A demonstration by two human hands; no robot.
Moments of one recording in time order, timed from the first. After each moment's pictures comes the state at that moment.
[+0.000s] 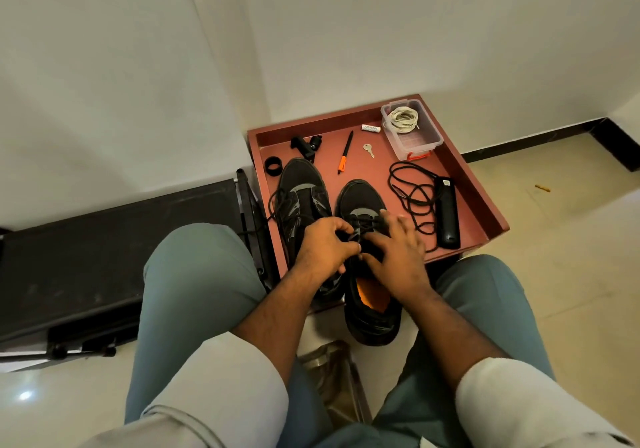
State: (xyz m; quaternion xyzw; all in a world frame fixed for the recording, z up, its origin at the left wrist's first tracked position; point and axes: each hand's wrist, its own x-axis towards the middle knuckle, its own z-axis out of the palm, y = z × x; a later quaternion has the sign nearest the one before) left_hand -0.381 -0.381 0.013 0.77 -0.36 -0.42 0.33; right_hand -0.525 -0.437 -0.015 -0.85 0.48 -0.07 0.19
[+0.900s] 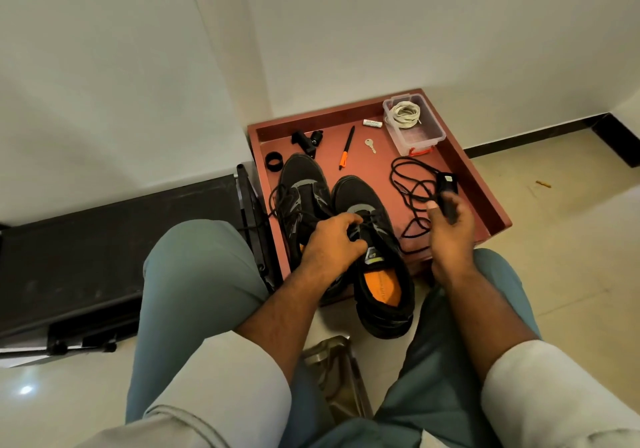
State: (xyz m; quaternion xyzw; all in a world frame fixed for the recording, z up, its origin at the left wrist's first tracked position) left_hand -0.389 -0.381 0.016 0.77 -0.42 -0.38 0.30; right_hand -0.544 -0.473 0.009 -0.47 0.61 -0.41 0.48
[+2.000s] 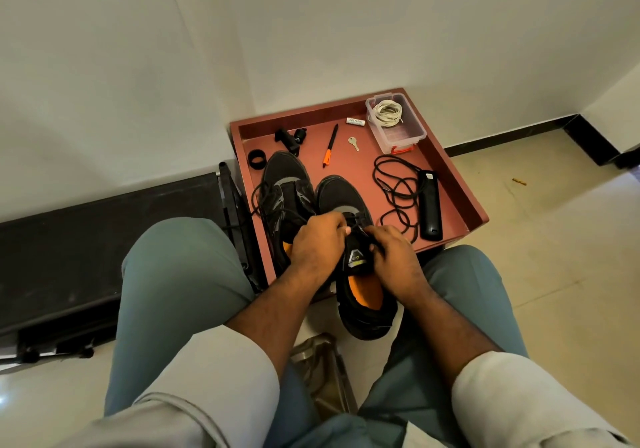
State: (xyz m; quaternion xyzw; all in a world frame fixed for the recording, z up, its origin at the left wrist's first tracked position) left_hand -0.397 -0.387 0.006 0.80 -0.48 -0.27 0.25; right_hand -0.545 -0.437 -0.024 -0.81 0.48 -0.11 0.31
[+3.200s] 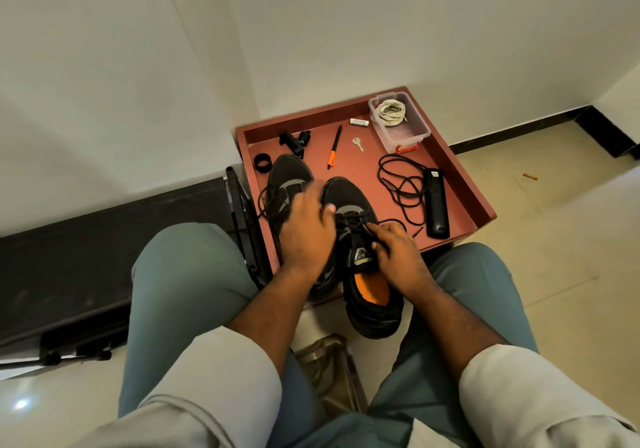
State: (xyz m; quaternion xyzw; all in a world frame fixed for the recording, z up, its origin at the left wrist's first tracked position) left_hand -0.381 -0.382 0.012 0.82 -0.43 -0.15 0.36; right_hand -0.546 -0.442 -0.031 -0.80 0.47 -0.12 0.35
